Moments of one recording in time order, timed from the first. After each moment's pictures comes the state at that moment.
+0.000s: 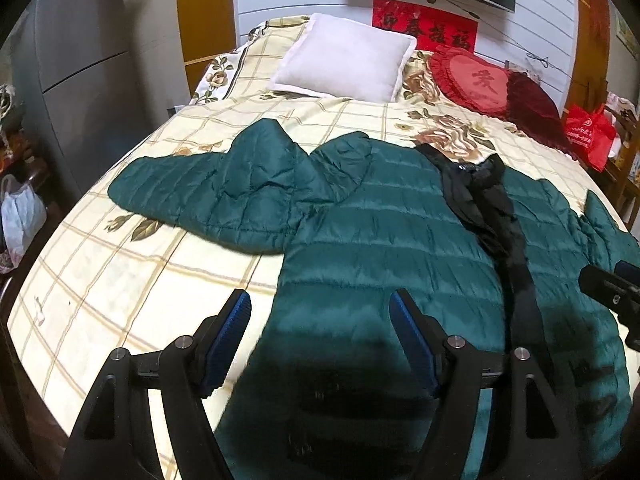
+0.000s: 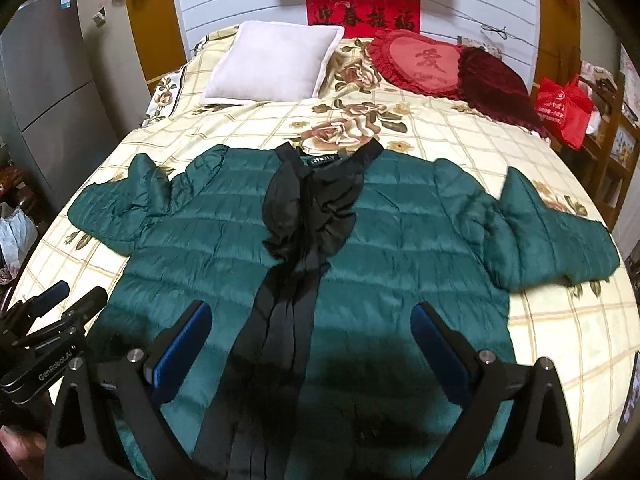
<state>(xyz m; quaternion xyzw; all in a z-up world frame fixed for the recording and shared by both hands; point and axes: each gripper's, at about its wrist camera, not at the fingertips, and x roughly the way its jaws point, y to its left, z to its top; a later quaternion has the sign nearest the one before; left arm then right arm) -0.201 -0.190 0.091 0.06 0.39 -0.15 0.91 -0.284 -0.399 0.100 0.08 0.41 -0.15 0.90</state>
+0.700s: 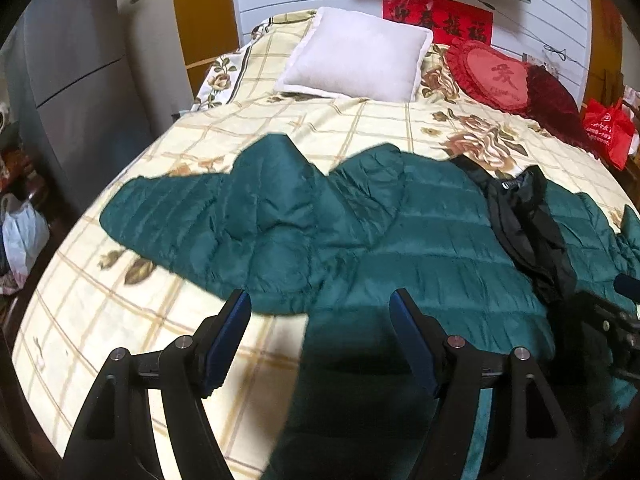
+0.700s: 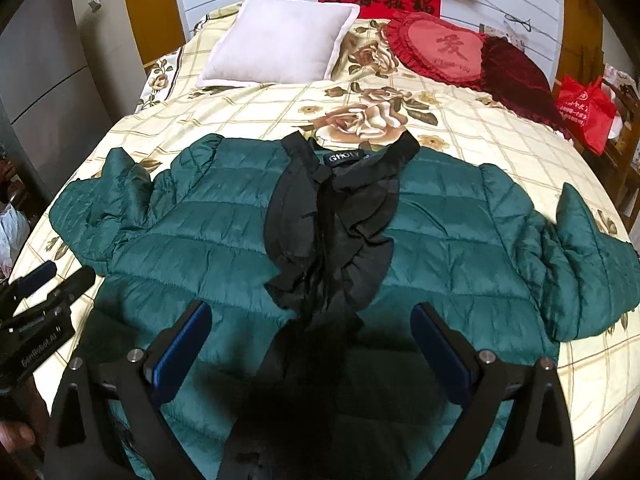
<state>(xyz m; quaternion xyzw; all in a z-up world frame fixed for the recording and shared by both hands) -0.128 -0.199 0.083 0.09 0.39 -0.13 0.91 -0.210 -0.408 0.070 0.09 0.43 -0.13 0.89</state>
